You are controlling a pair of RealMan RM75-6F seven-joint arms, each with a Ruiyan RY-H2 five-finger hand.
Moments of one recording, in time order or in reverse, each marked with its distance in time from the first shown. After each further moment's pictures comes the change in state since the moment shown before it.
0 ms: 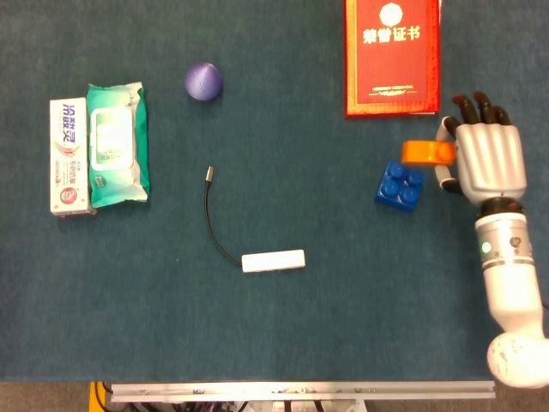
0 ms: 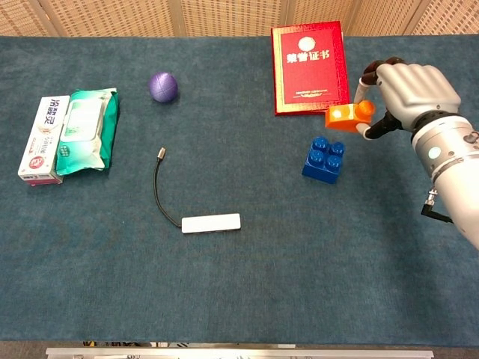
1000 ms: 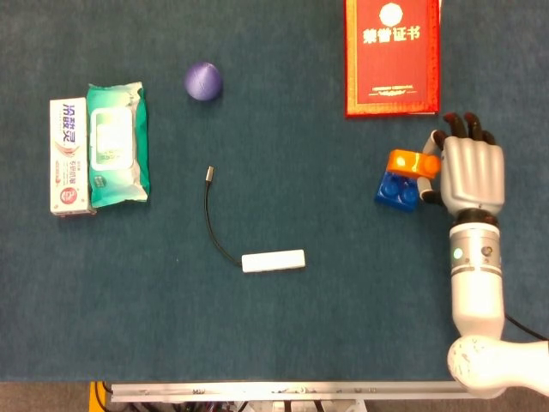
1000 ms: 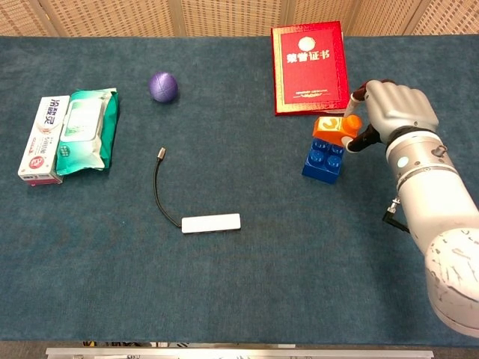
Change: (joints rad) left arm 0.016 0.005 0.022 0.056 0.020 0.012 -0.046; right arm 0.013 -0.166 0.084 -0.024 0.139 0.152 -0.087
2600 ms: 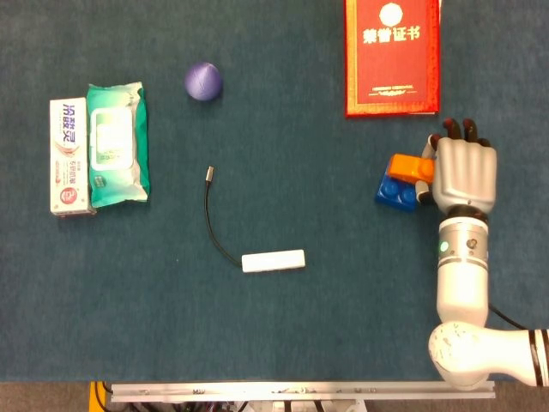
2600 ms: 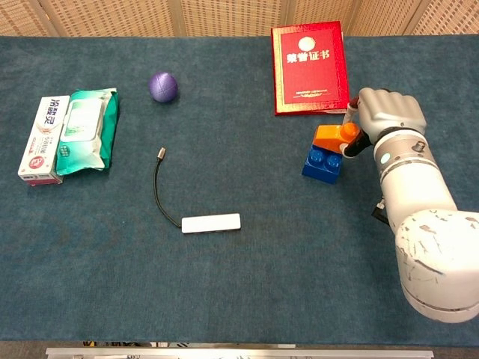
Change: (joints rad) left arm 0.011 -0.009 0.003 0.010 -0.003 0.008 0.000; right arm 0.068 -0.054 0.056 0.039 0.145 0.044 -0.094
